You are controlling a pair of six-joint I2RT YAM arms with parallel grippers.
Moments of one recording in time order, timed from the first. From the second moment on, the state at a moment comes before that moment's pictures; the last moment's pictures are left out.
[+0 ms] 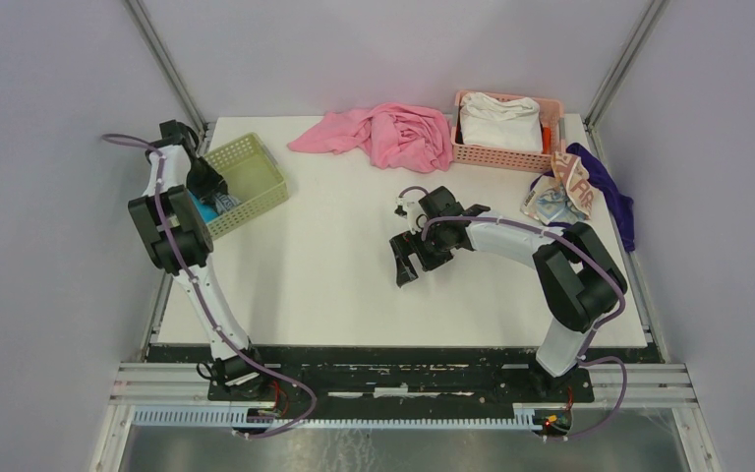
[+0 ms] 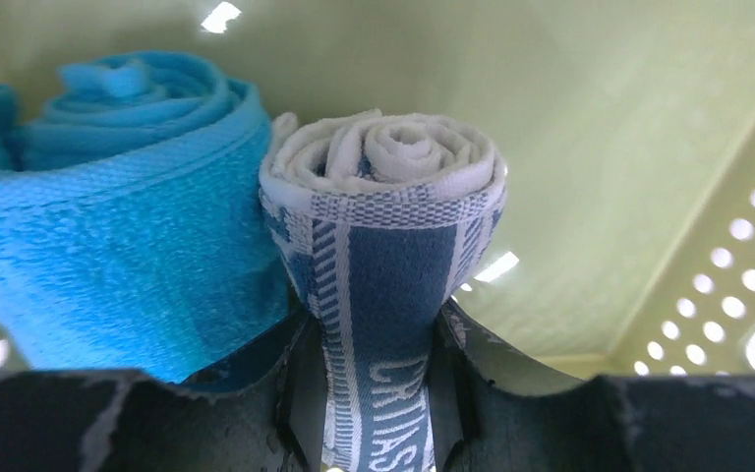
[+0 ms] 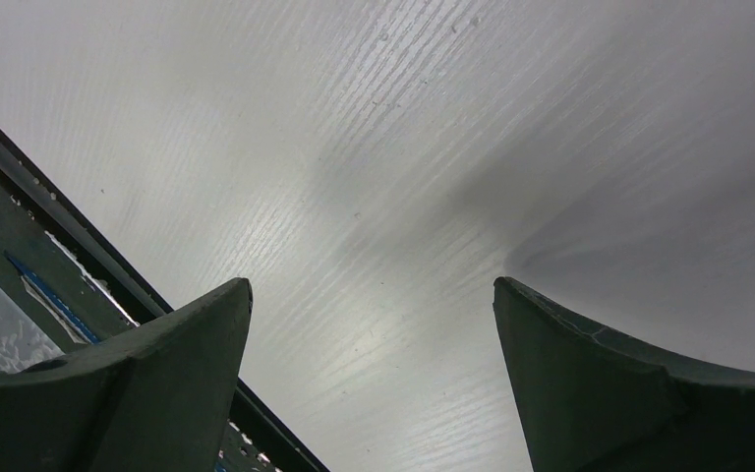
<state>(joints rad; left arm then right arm) 0.37 2.25 1.91 -0.88 0.08 -0.42 0.61 1.75 1.07 -0.44 -0.42 0.11</state>
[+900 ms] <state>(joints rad) 0.33 2.35 2.03 -0.97 -0.21 -0.32 0.61 1.76 1.07 -0.44 -0.41 0.10</state>
